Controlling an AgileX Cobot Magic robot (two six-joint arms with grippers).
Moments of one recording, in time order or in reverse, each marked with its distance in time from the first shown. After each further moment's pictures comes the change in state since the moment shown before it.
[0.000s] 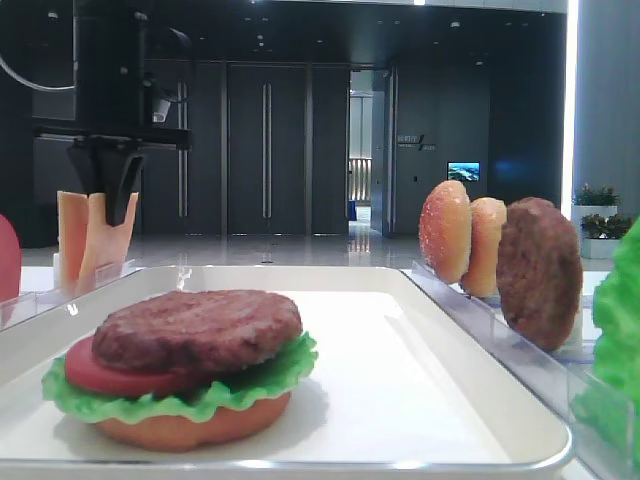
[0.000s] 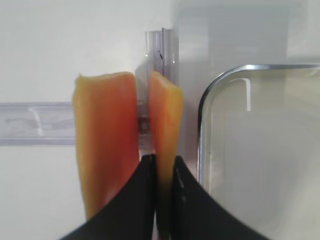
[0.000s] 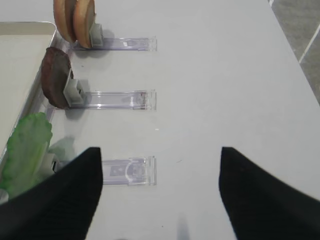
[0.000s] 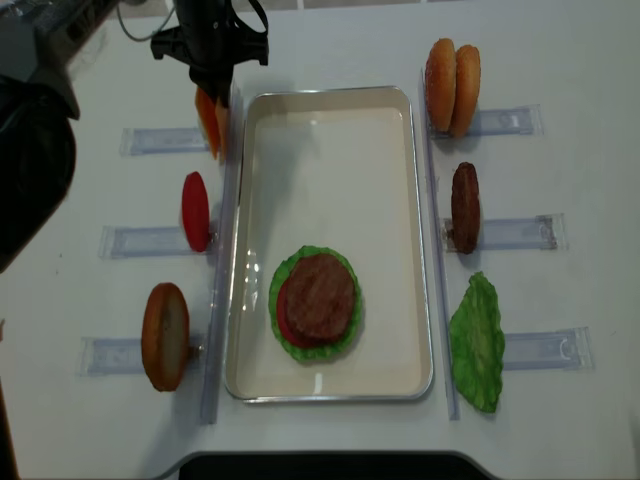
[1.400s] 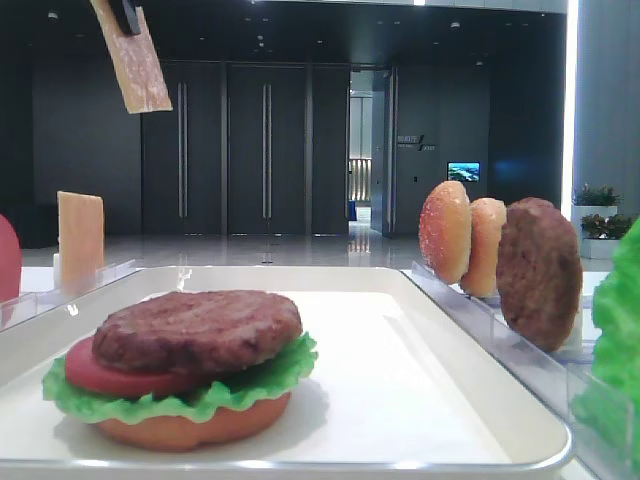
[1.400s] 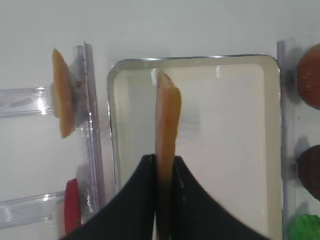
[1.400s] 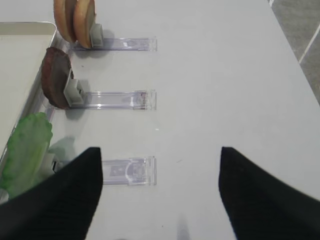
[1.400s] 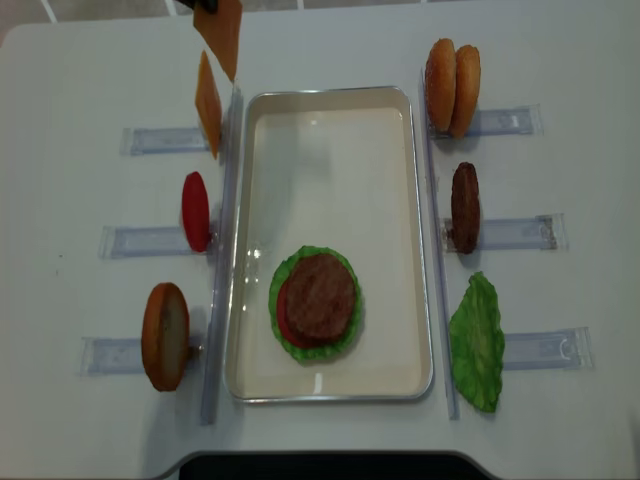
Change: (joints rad) left arm 0.051 -0.382 0.089 -0.333 0.019 0.131; right arm 0.000 0.000 0.000 0.000 0.000 0.000
